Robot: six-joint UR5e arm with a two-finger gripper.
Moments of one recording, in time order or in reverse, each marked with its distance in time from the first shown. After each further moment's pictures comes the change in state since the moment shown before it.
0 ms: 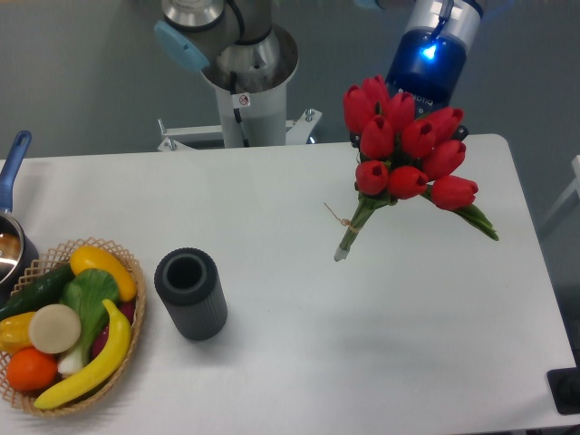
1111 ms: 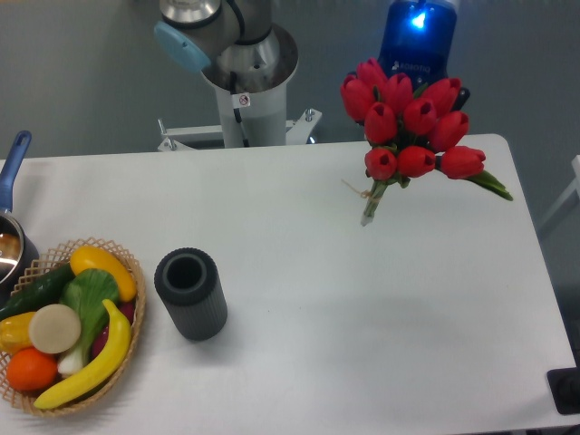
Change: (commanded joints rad) arm -0.006 0.144 -0.047 -0.069 0.389 -0.018
